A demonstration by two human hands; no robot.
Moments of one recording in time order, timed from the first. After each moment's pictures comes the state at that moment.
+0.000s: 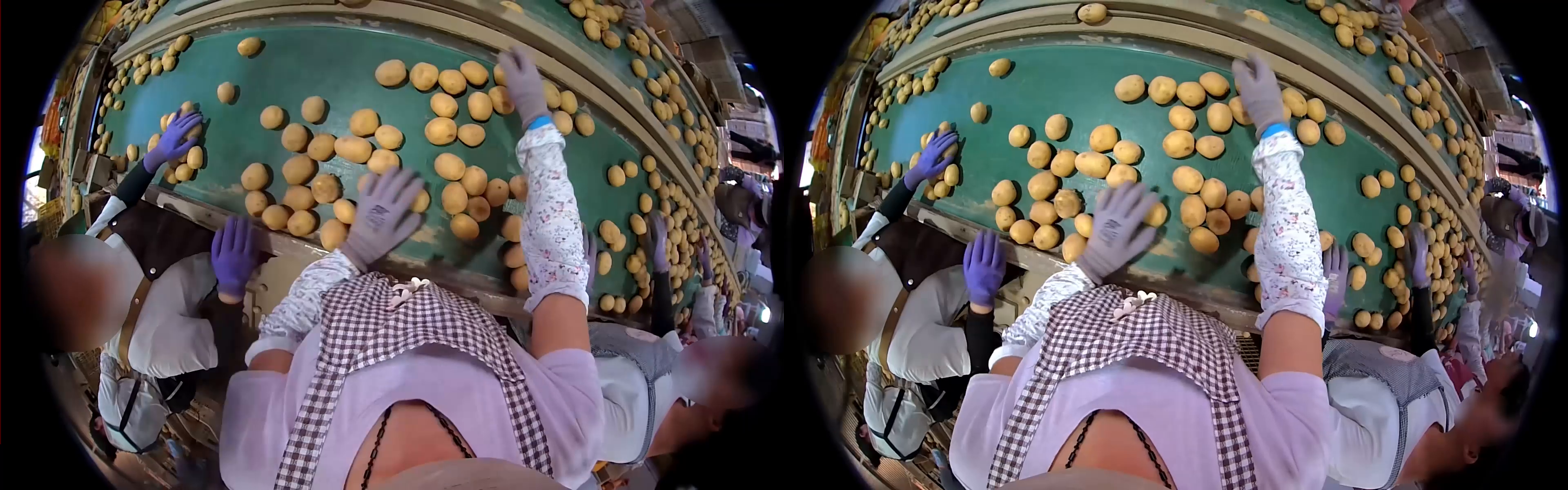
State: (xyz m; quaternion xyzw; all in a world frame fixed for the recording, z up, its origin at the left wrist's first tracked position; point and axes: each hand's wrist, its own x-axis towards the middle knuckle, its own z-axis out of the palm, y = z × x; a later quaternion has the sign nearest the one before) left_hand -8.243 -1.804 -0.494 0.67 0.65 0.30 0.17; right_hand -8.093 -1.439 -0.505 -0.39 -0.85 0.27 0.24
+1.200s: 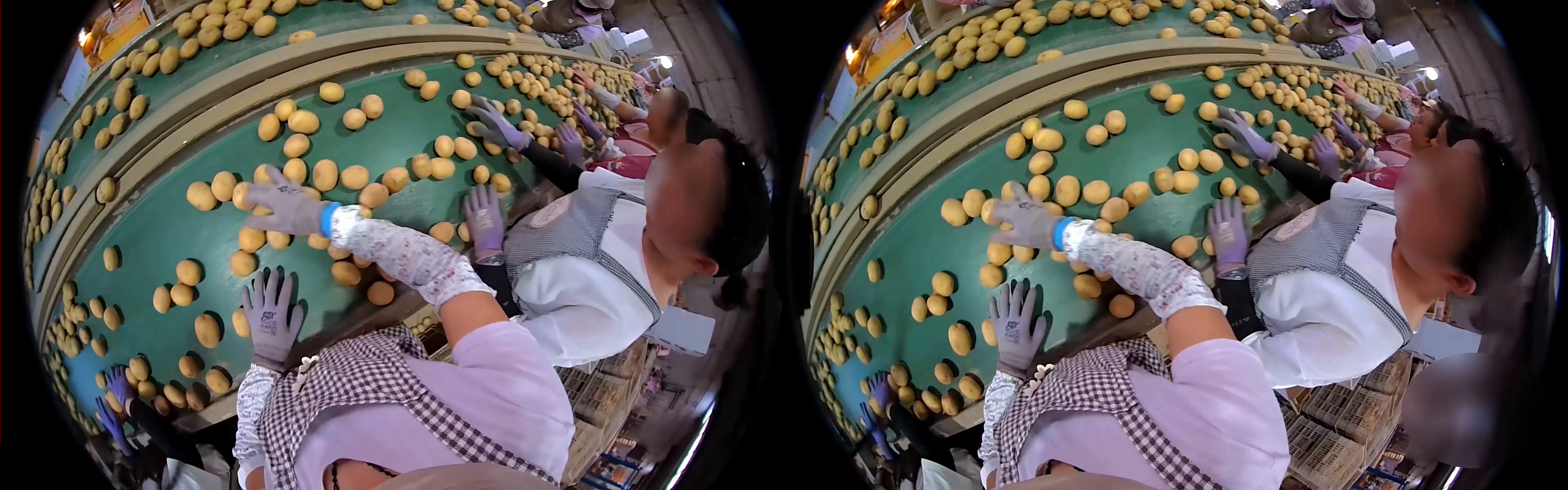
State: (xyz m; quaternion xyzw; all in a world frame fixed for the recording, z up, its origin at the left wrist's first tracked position) left_hand -8.388 -1.819 -0.494 0.80 0.55 0.13 0.19; right_hand -8.212 -1.611 -0.467 -0.41 -0.85 0.30 0.14
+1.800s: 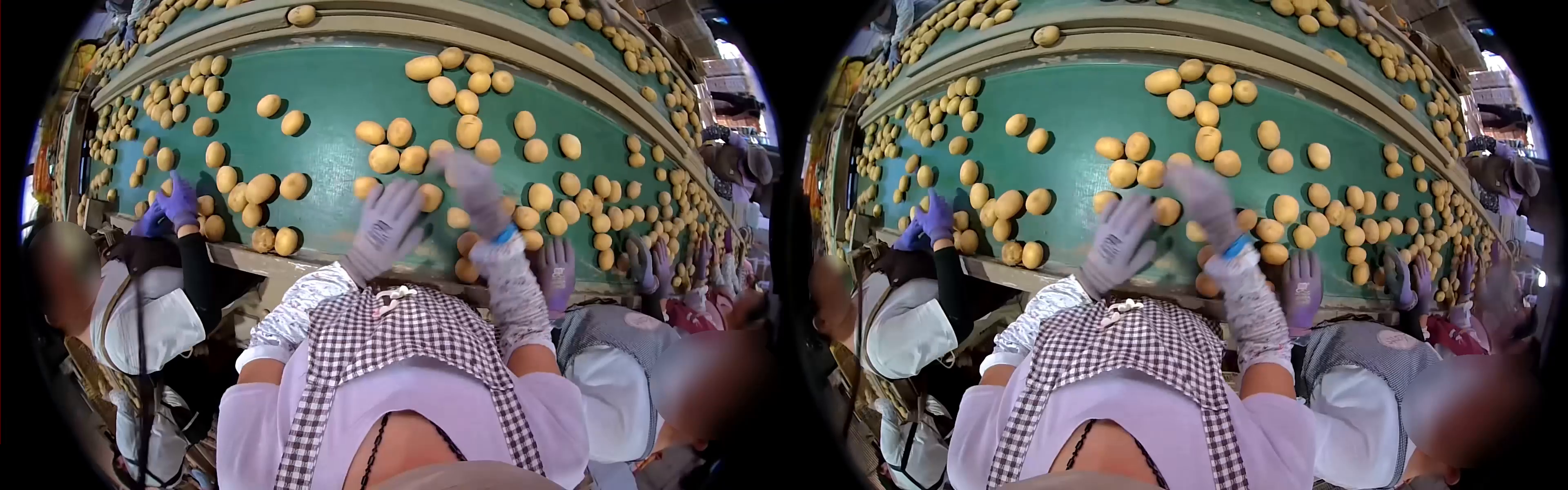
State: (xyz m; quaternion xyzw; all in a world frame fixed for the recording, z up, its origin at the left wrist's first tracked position) left_hand -8.454 -1.852 -0.457 0.73 0.59 0.33 0.13; right_hand -8.259 -1.683 -0.499 -0.24 -0.87 0.27 0.32
